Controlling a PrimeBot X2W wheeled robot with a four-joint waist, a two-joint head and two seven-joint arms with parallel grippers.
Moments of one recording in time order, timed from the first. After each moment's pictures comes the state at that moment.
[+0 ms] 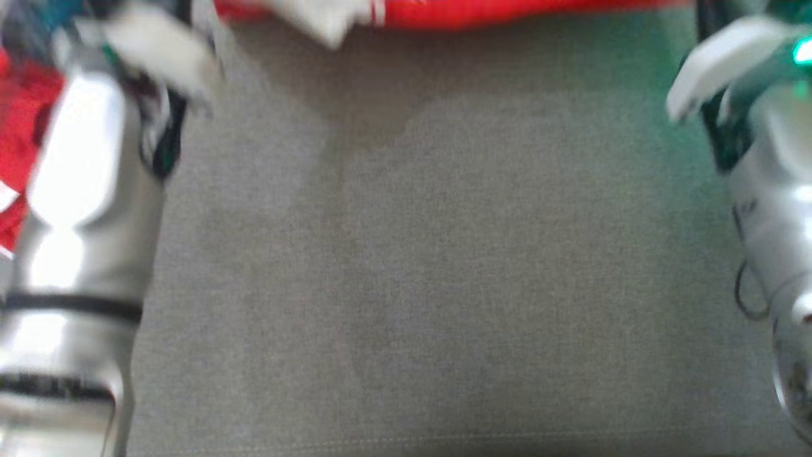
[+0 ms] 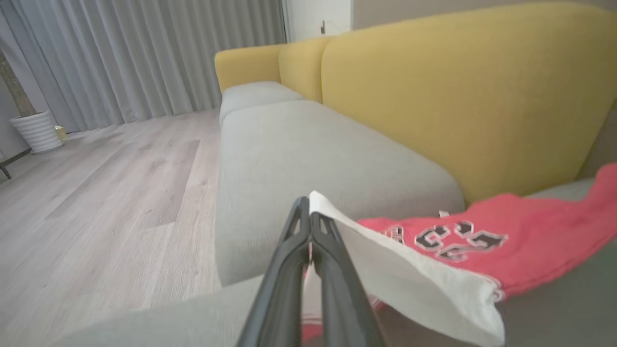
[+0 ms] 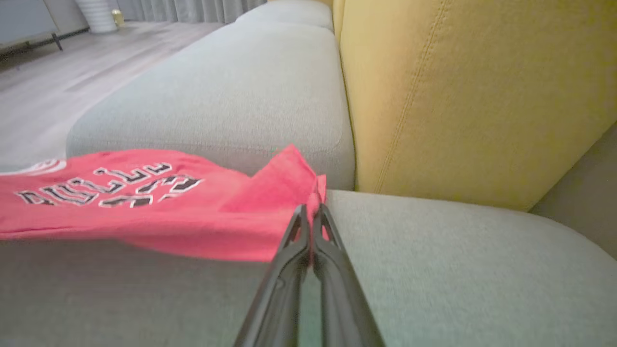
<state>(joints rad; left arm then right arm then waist) -1.01 0.17 -0.29 0.77 -0.21 -0.12 -0.25 -1.13 -0.21 0.14 1.22 0.12 0.13 -0.20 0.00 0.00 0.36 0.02</state>
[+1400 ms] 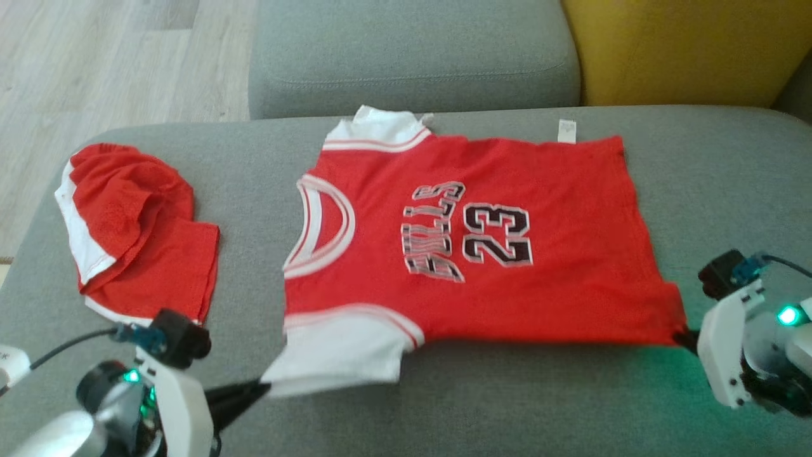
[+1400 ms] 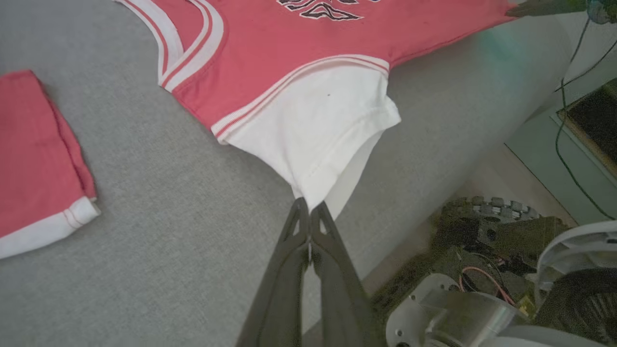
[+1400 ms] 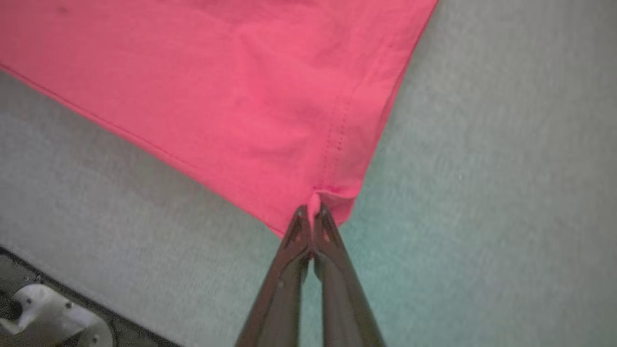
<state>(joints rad) -0.18 0.81 -0.78 -0.07 -0.92 -0.13 0.38 -0.58 -0.78 1.16 0.56 0.97 0.13 0.40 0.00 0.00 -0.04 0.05</state>
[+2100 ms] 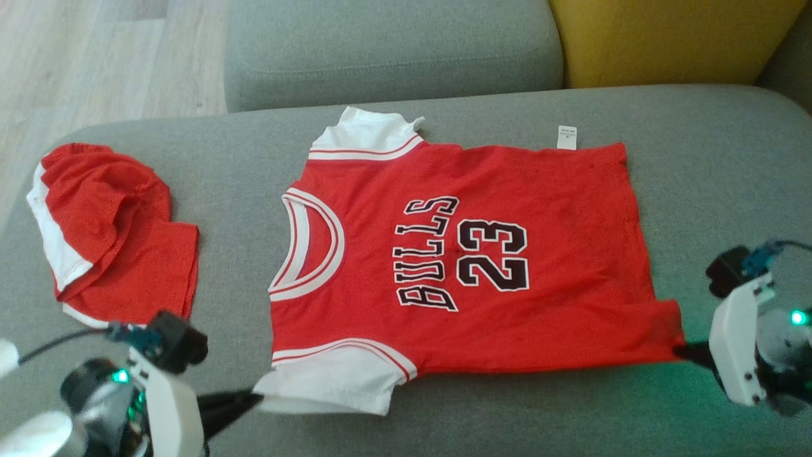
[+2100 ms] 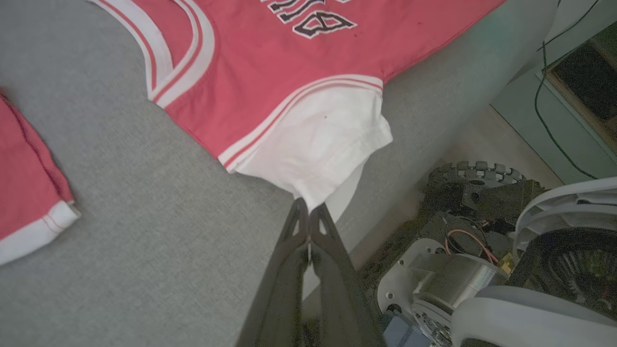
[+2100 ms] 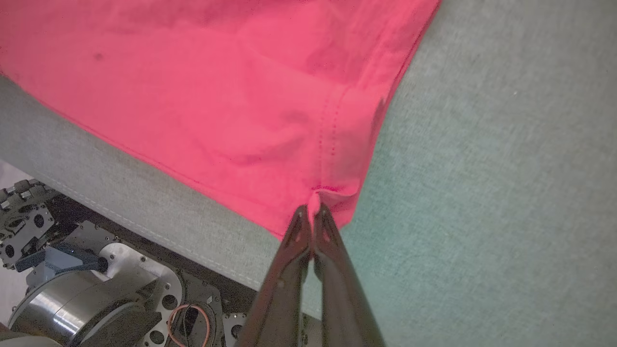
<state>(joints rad) -0.16 0.91 -0.78 -0.22 -0.96 -0.10 0.46 -0.58 -0.89 1.19 0.37 1.17 0.13 0.58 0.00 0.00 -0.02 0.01</state>
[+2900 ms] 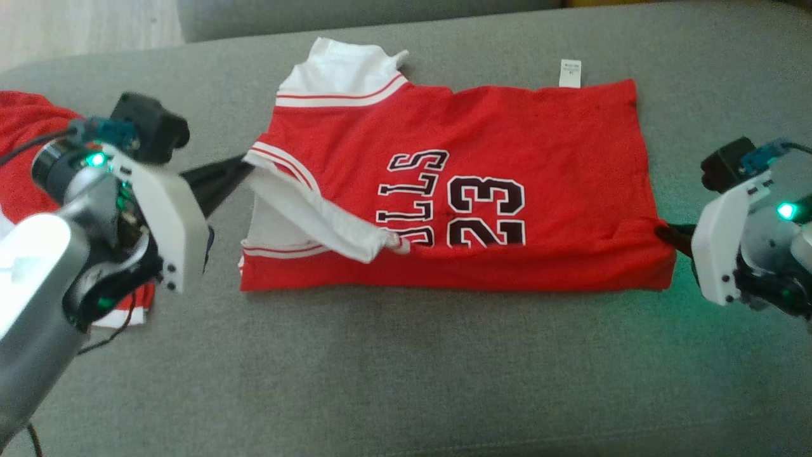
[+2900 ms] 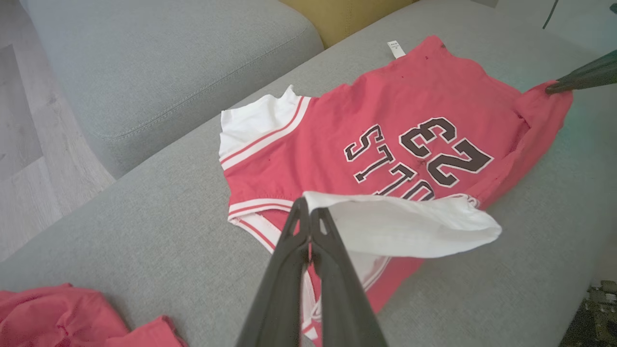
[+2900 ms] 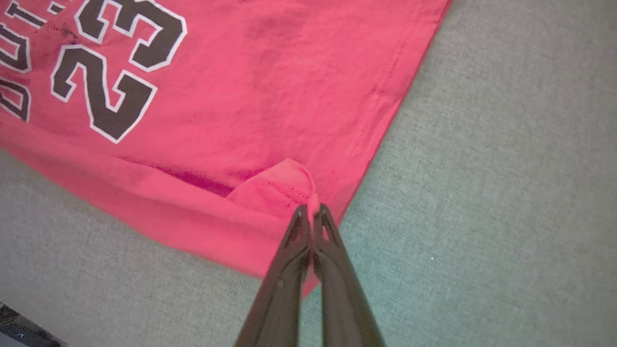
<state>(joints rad) -0.68 0.71 -0.78 0.07 -0.80 -0.12 0.37 -0.80 -0.78 1.14 0.50 1.06 0.13 0.48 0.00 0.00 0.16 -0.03</state>
